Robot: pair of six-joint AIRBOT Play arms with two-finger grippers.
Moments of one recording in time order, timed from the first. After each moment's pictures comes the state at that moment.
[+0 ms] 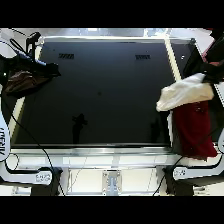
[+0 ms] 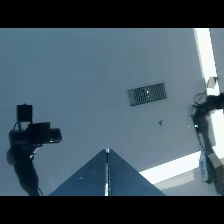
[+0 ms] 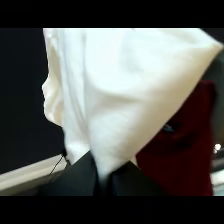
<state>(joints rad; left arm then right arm) 0.08 -1.49 1.68 1.12 -1.32 -1.28 -0.36 -1.51 1.96 -1.53 1.75 1.64</state>
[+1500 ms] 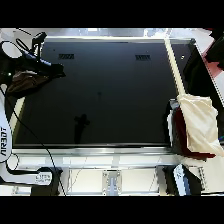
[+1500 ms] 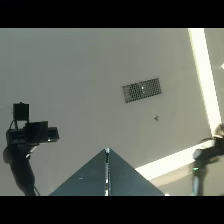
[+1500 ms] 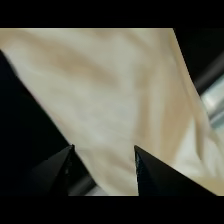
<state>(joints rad) 0.03 -1.49 1.68 1.12 -1.32 -1.30 -0.80 -0.69 1.23 -1.30 1.53 1.53</state>
